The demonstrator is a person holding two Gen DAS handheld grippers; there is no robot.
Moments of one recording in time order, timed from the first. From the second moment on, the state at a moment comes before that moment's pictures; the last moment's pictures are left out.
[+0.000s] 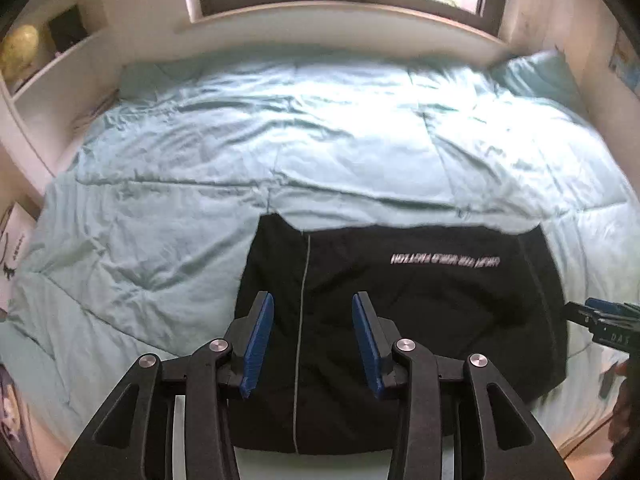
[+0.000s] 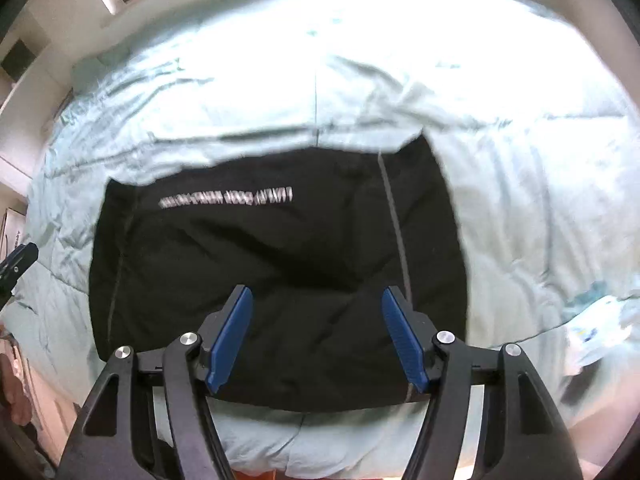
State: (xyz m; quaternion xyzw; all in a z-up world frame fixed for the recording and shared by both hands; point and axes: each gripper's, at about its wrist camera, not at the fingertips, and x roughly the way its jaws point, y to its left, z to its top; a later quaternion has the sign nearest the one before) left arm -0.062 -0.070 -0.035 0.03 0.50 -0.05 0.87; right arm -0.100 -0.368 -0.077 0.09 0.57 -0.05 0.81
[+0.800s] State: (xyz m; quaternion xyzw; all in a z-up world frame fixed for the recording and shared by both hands) left arm -0.102 -0.090 0.091 0.02 0.42 -0.06 0.91; right arm -0.127 -0.314 0.069 0.03 0.48 -0.05 0.88
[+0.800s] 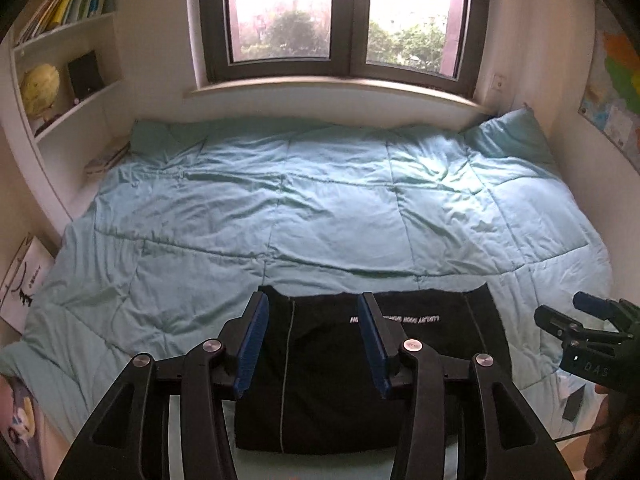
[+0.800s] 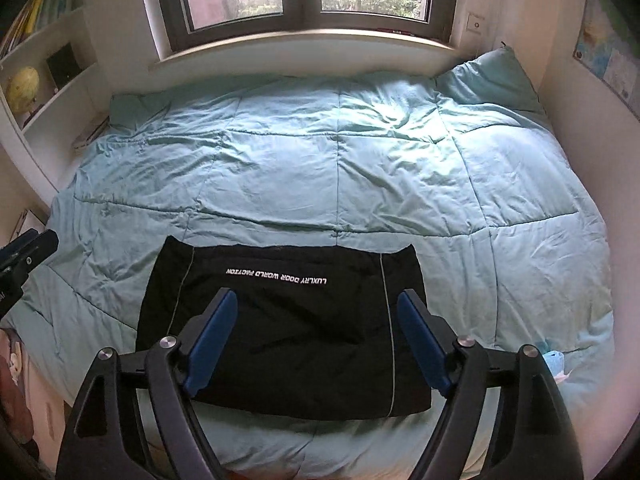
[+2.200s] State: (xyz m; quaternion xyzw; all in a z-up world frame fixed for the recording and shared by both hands) left arm -0.111 -0.112 0.040 0.06 0.47 -0.01 0.88; right arm -0.130 -0.335 0.005 0.01 0.55 -0.04 0.84
